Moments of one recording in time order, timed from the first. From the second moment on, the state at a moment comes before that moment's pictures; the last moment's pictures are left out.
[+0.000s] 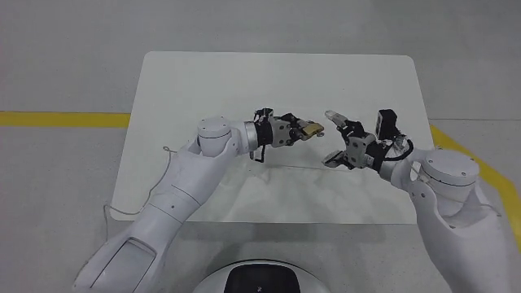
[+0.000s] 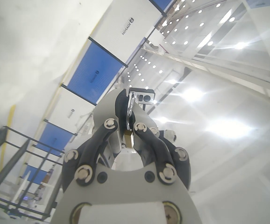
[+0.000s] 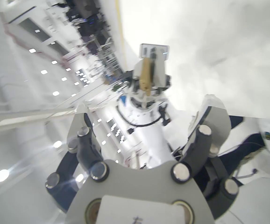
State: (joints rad) left arm 0.82 -1.53 -0.99 -1.06 -0.75 0.45 -0.78; right arm -1.42 -1.01 1.56 -2.08 0.80 0.82 0.36
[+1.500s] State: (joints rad) left arm 0.83 -1.54 -1.01 -1.07 -0.90 0.43 -0.65; right arm -1.52 -1.03 1.54 -2.12 0.77 0.46 0.31
